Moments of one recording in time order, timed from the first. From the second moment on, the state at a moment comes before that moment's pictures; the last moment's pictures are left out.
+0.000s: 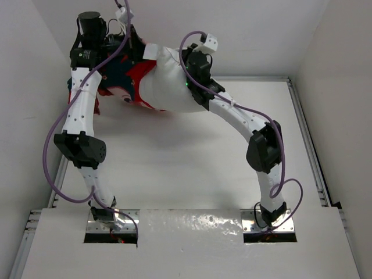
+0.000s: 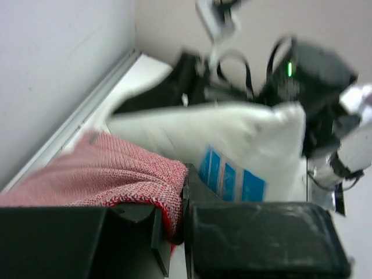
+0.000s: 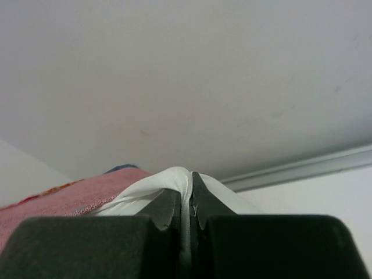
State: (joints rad) left arm -0.05 1.94 2.37 -0.69 1.20 0.05; right arm 0.63 2.10 1.96 0.22 0.56 0.49
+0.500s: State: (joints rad) left arm -0.16 2.00 2.18 -0.51 1.07 -0.21; right arm 0.70 1.89 1.29 0.26 0.22 1.01
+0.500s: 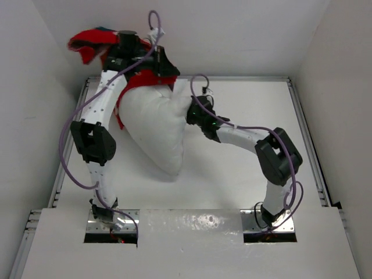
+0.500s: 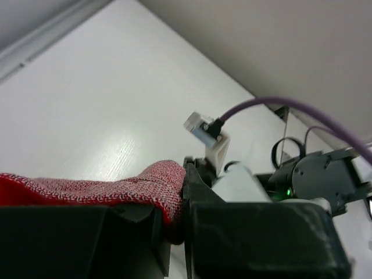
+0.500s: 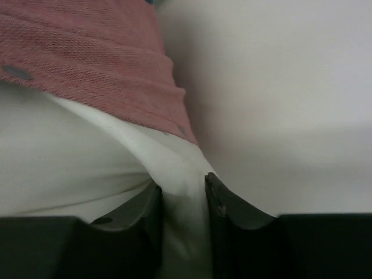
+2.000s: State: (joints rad) left arm -0.23 2.08 2.01 -0.62 -0.05 0.55; right arm 0.68 1.76 1.50 -0.24 0.08 0.16
